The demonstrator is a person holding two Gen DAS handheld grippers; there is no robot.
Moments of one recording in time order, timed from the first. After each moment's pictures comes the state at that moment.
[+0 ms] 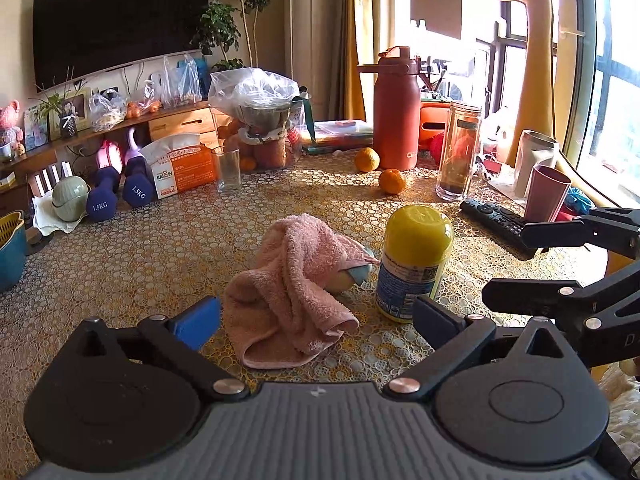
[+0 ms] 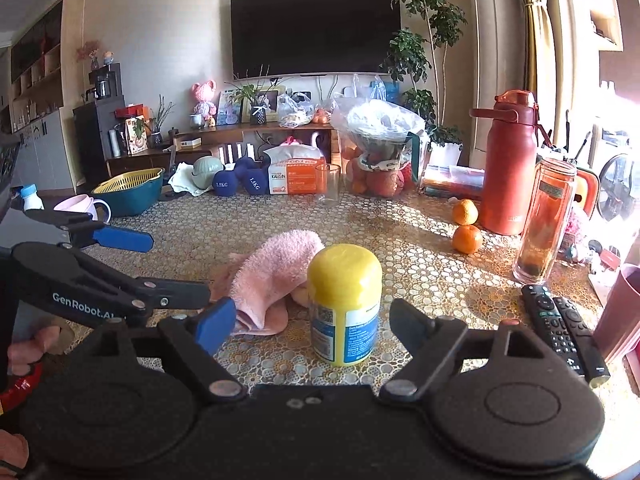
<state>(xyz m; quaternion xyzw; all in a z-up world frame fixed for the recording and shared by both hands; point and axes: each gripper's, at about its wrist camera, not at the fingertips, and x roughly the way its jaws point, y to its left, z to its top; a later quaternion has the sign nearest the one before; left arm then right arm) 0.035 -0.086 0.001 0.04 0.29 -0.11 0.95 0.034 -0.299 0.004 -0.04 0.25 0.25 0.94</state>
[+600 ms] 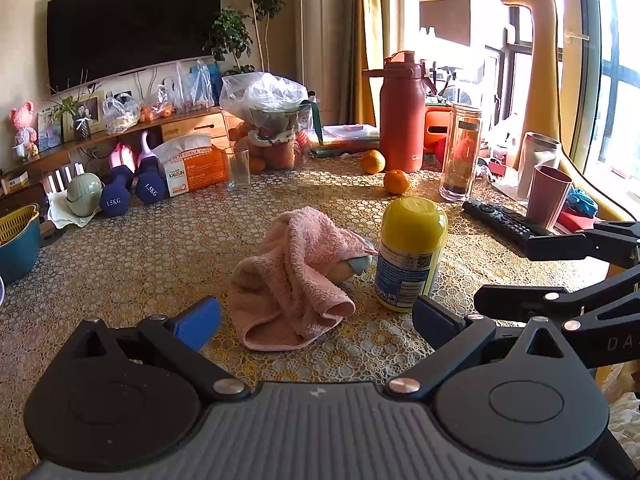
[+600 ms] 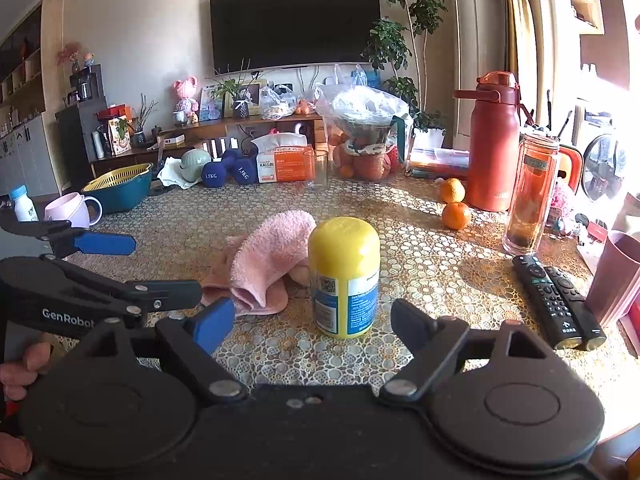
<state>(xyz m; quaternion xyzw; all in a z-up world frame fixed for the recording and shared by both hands) 0.012 -0.088 -0.004 0.03 0.28 -0.10 0.96 0.019 -0.296 -0.005 -0.02 0.26 0.22 0.94</state>
